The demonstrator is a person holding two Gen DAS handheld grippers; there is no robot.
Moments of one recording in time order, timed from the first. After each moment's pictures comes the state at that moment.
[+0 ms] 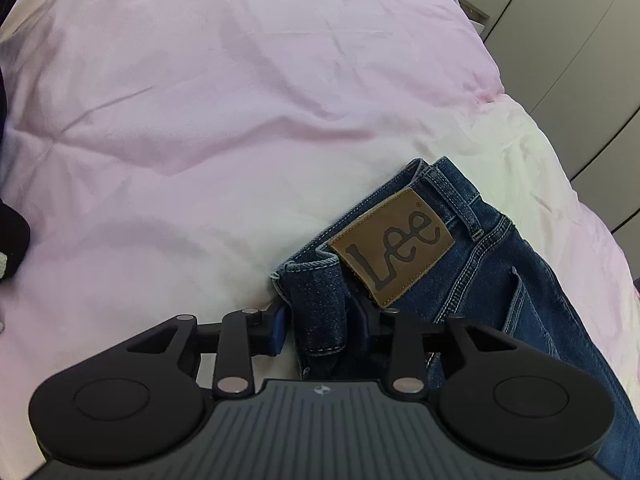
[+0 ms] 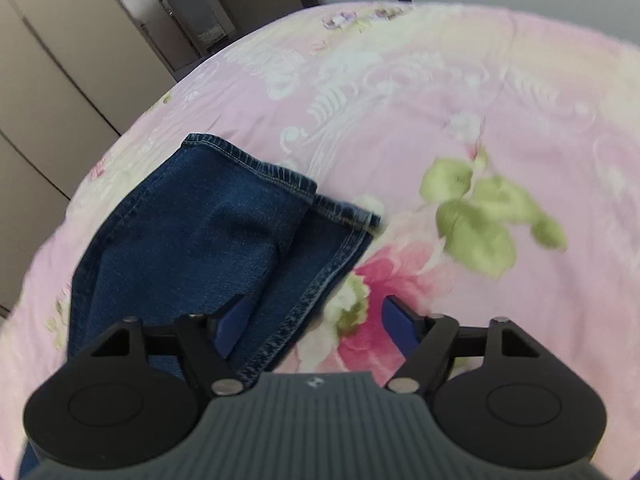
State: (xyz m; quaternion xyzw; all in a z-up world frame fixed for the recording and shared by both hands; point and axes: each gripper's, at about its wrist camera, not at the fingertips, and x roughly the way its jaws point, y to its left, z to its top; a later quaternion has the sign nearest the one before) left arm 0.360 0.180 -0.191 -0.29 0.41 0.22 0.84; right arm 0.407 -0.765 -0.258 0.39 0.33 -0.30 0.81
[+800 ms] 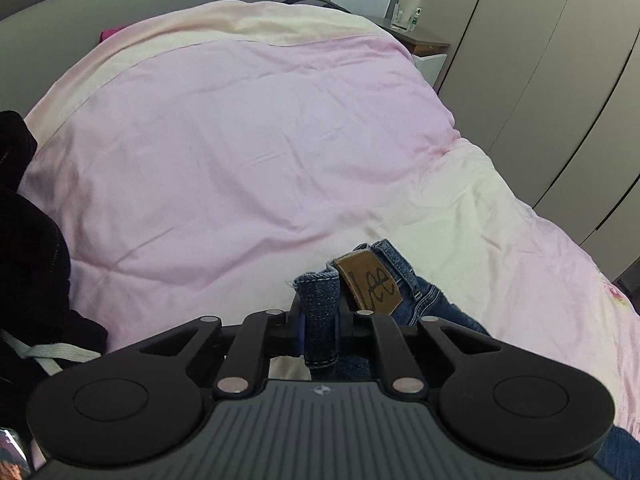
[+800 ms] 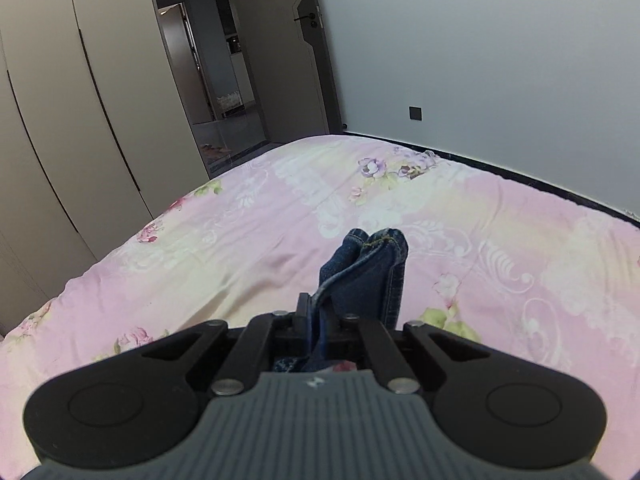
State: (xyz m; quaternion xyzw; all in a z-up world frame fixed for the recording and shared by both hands) left arm 0.333 0.178 -0.069 -0.22 0.37 0.20 0.88; right arm 0.395 -0.686 -0.082 0.21 0.27 -0.36 0.87
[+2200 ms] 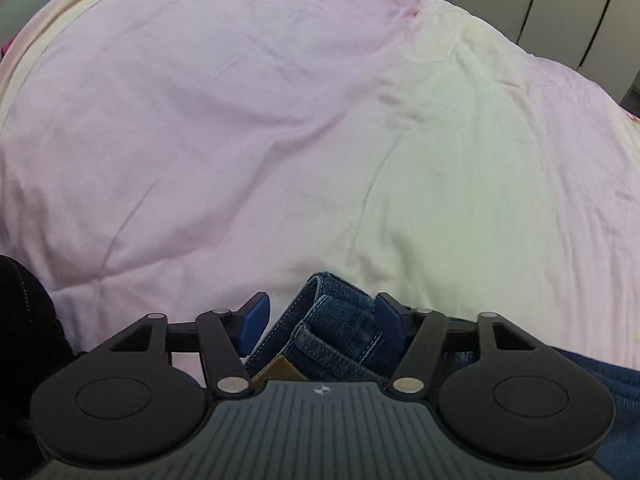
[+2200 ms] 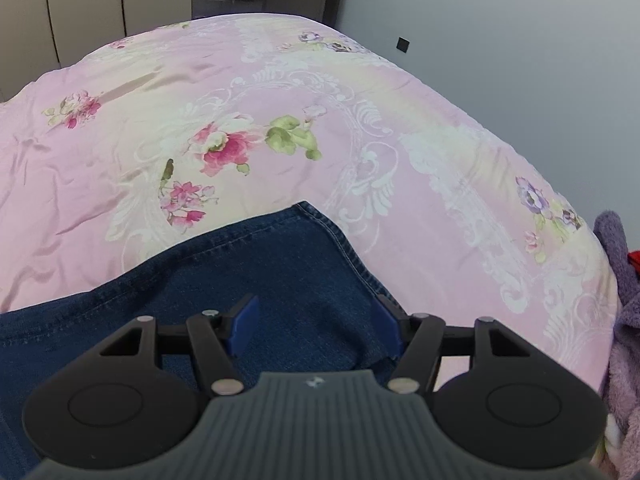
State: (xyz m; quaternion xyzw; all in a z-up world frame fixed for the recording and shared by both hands) left arm 0.362 0.206 -0.146 -0.07 0.51 0.10 0.85; right arm 0.180 -0.650 -0.141 0.09 0.46 -0.34 0.82
